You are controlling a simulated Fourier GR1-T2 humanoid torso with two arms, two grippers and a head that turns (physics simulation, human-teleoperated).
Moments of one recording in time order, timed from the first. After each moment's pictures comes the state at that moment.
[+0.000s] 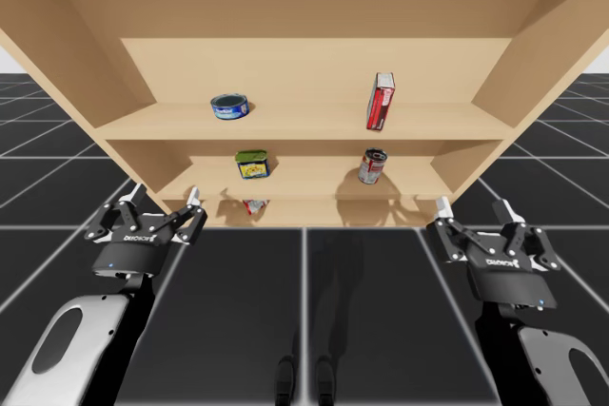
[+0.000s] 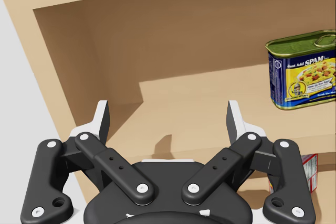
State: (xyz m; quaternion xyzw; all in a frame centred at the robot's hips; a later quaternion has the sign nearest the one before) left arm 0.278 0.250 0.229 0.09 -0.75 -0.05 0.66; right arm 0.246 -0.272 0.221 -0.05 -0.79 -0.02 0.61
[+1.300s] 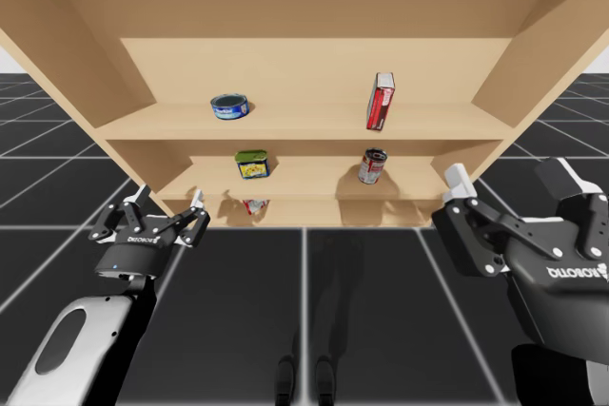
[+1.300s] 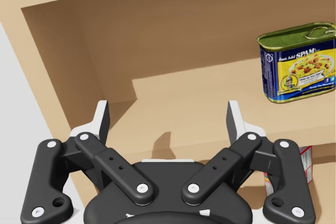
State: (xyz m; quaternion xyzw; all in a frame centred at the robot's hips) left arm 0.277 0.248 0.226 0.09 -0.74 -0.06 0.66; right arm 0.201 -0.207 0.332 -0.04 -0.81 0.03 0.59
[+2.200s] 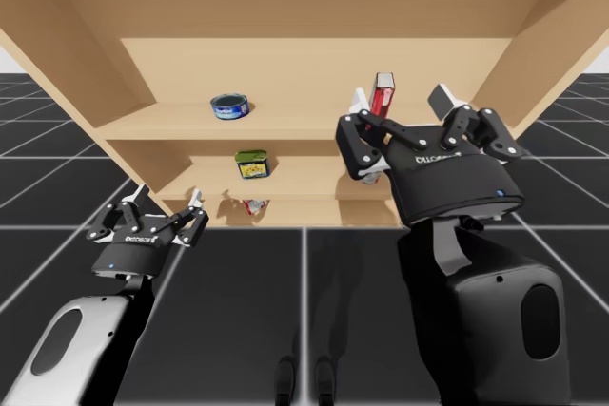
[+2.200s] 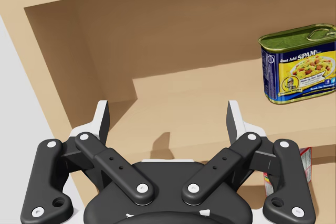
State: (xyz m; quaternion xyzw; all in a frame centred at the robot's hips) left arm 0.277 0.250 0.229 0.08 -0.74 -0.06 0.66; right arm 0.273 -0.116 0.383 0.02 -0.80 0.03 0.60
